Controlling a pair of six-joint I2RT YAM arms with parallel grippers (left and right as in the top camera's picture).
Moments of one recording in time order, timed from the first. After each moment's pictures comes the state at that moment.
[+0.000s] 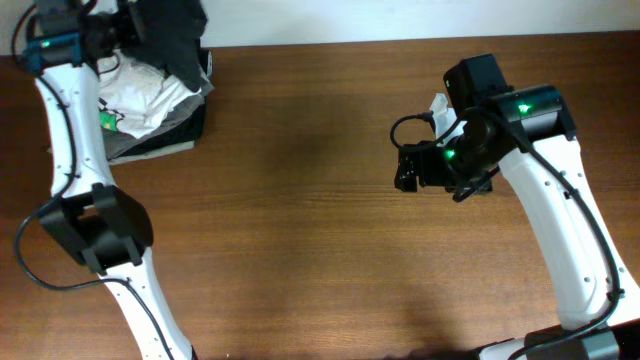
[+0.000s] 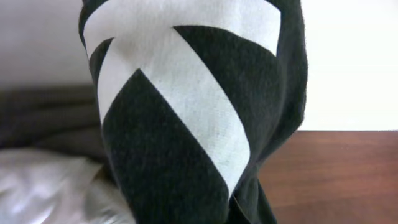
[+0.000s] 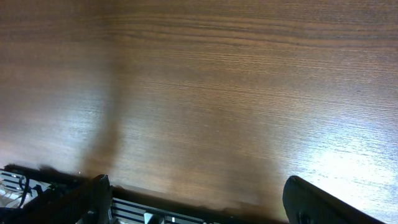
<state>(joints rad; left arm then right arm) 0.25 2.40 2.51 -0.76 0.46 -0.03 0.22 1.61 1.73 -1.52 -0.24 0.23</state>
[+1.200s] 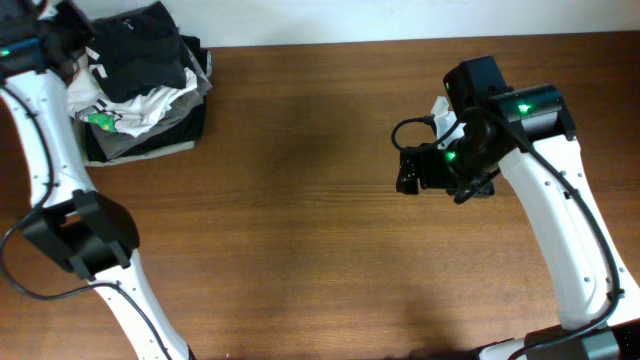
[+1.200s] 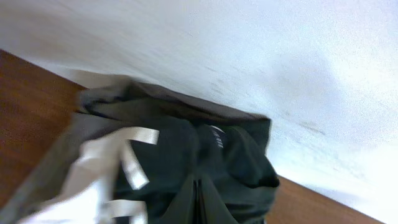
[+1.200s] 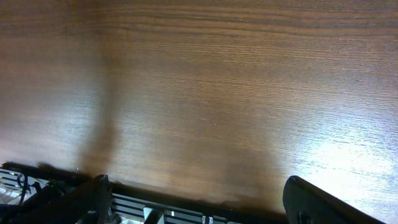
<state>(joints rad) 0.32 2.39 2.55 -0.76 0.19 -0.27 0.22 1.61 1.73 -1.55 -0.23 0.24</state>
